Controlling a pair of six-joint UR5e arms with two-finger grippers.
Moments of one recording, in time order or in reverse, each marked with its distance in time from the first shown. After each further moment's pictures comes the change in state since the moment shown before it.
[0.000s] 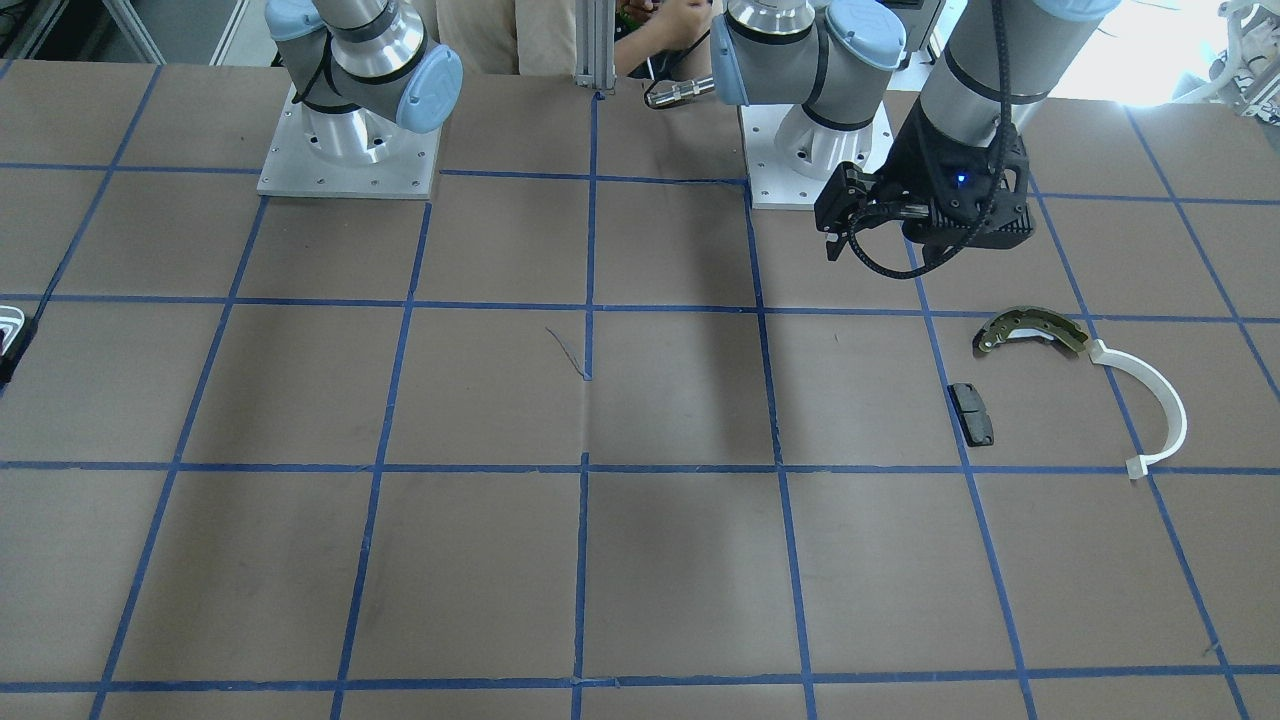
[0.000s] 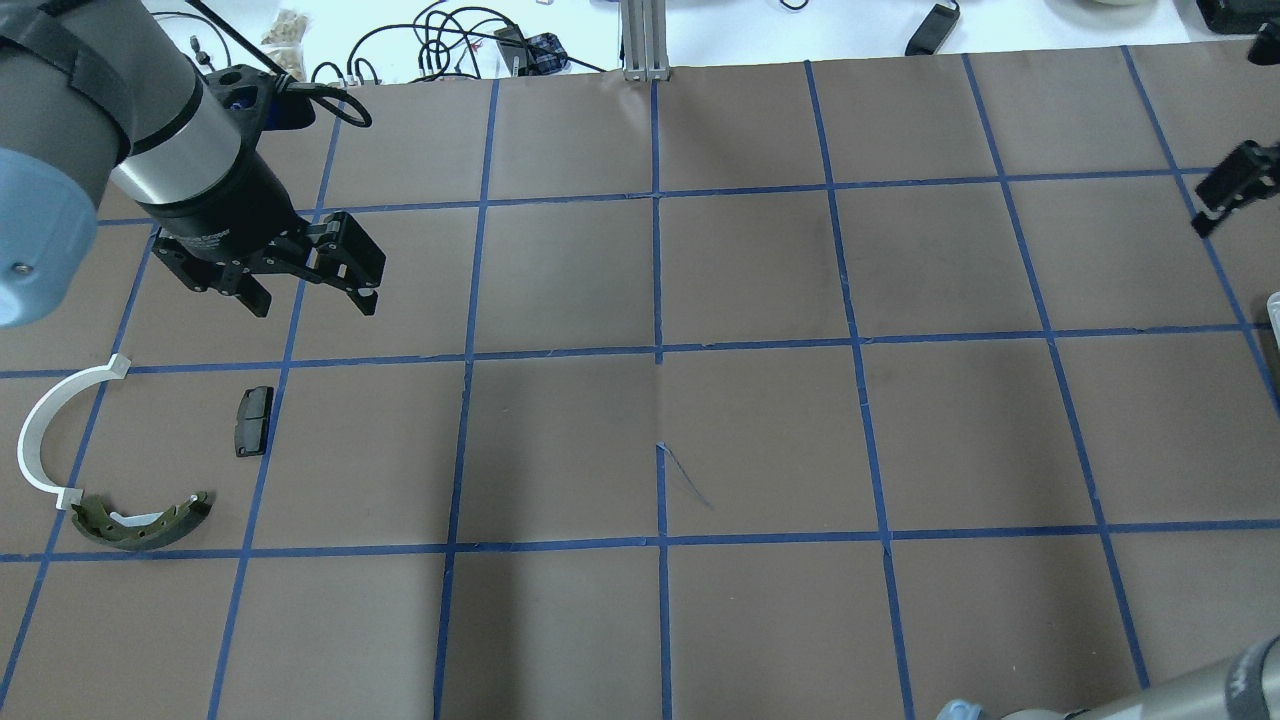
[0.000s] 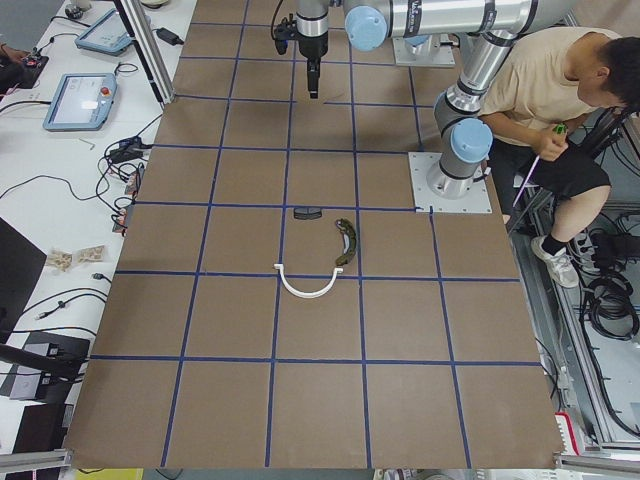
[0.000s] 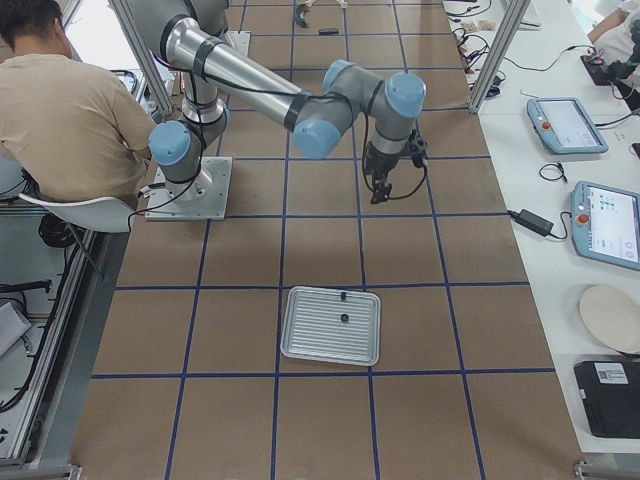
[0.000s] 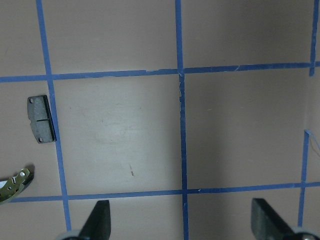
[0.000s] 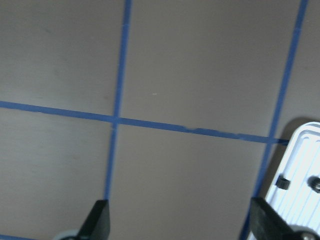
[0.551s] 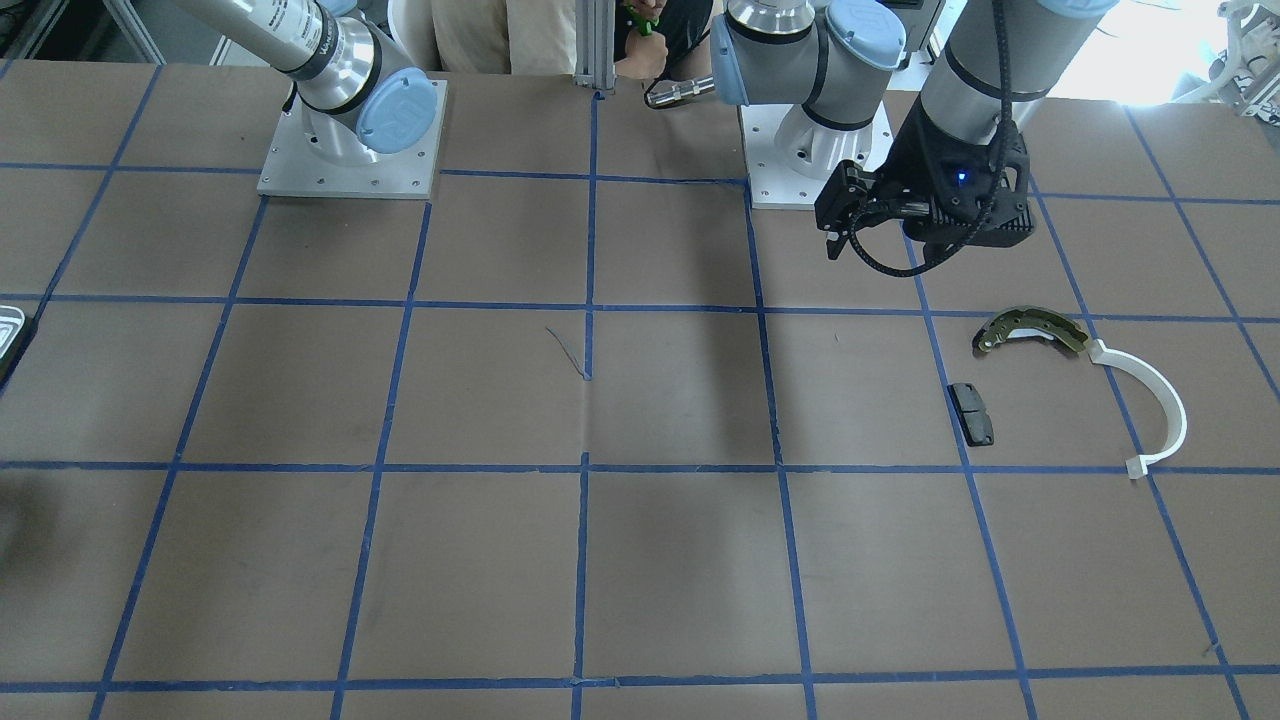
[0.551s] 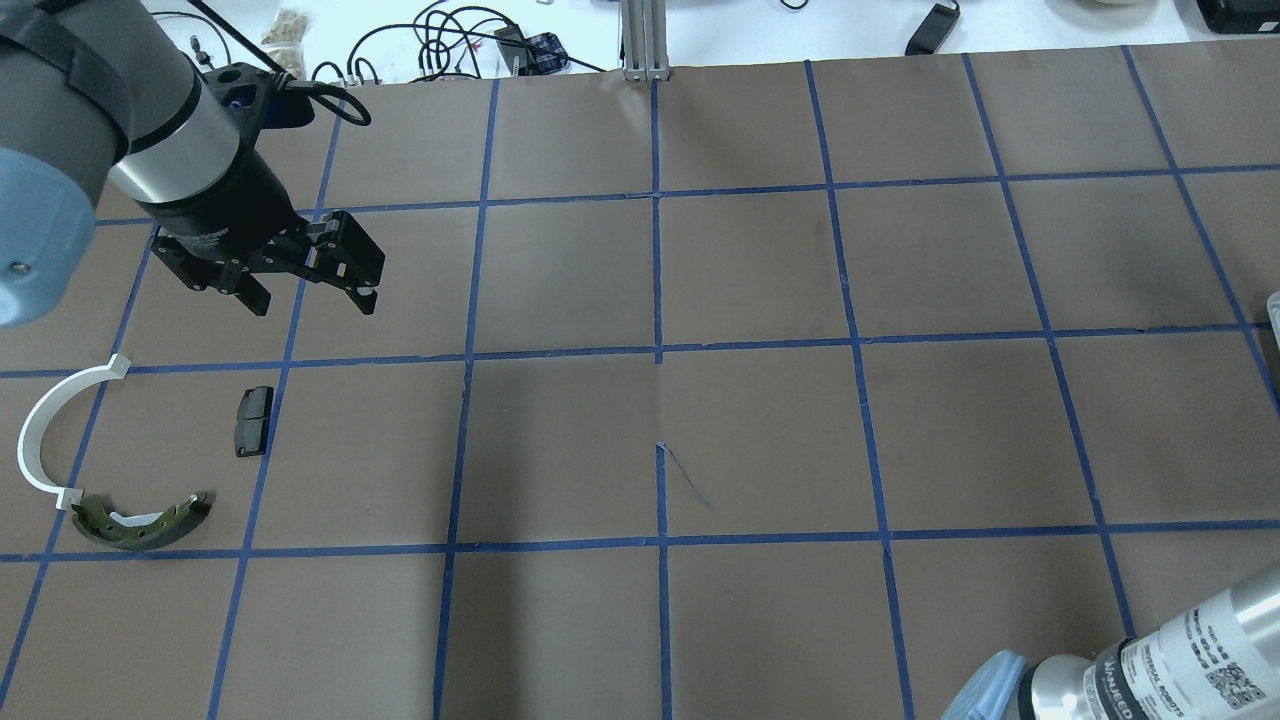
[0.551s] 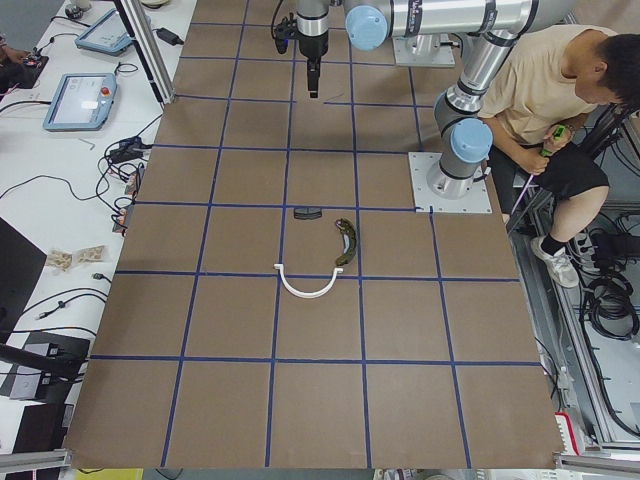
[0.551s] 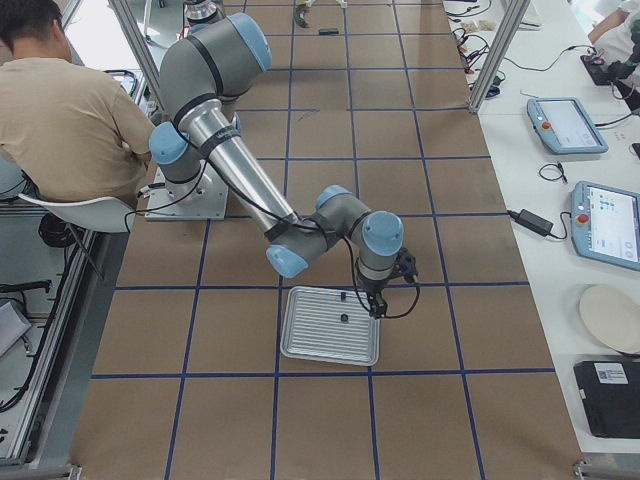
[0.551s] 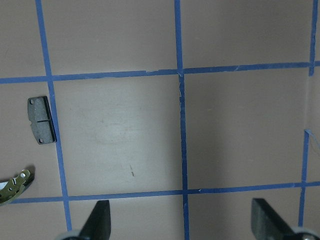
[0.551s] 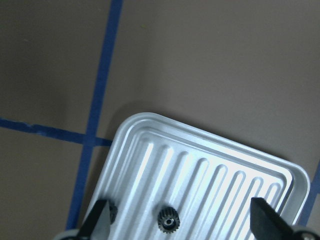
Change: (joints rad) left arm -0.001 0.002 0.001 0.000 0.000 0.001; right arm -0.245 0.262 -0.003 -0.370 -0.004 -0.330
